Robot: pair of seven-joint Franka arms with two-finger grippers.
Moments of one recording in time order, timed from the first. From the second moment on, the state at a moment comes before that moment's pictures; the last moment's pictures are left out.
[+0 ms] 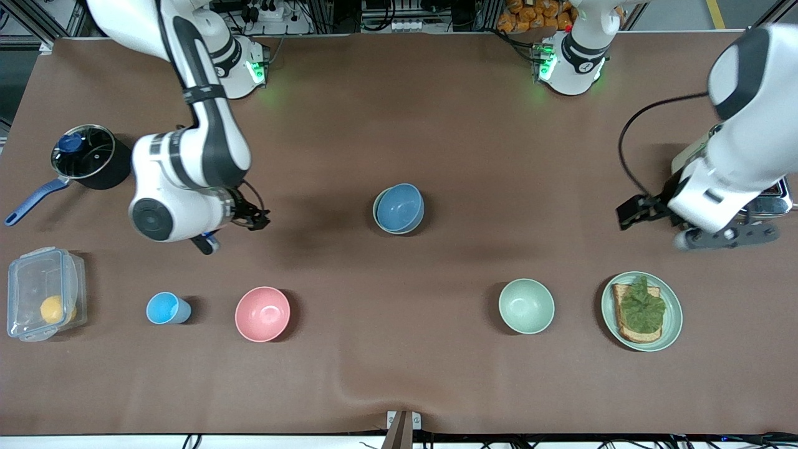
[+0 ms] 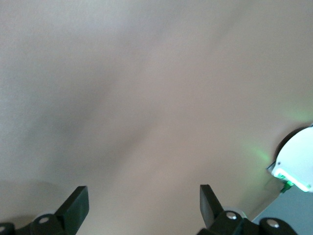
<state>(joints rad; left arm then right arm) 0.12 0.16 -0.31 -1.56 0.07 1.76 -0.26 0.66 0.40 -0.49 -1.79 0.35 1.65 0.90</state>
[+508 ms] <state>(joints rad) -0.01 0.04 -0.16 -1.56 0.05 1.63 -0.24 0.63 0.40 -0.55 -1.79 0.29 1.60 0.69</state>
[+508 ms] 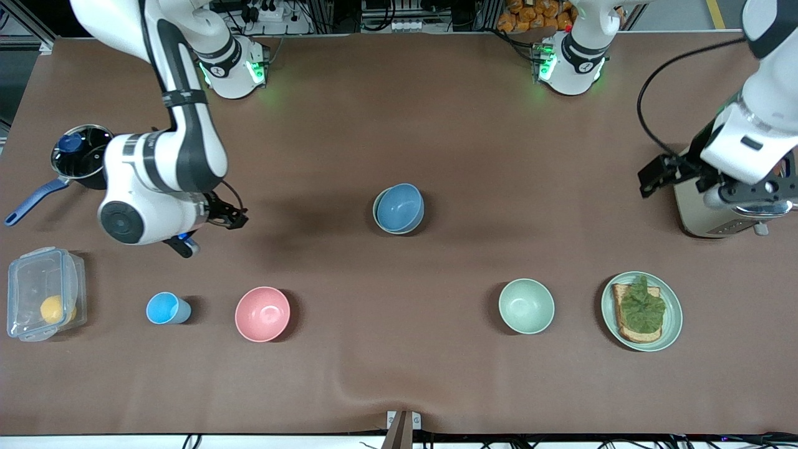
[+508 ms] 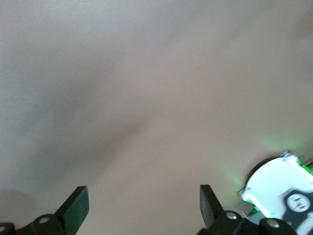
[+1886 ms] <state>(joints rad) -0.08 -0.01 -0.06 -1.55 -0.01 1.52 -0.11 -0.05 0.01 -0.09 -1.69 0.04 1.61 0.02</state>
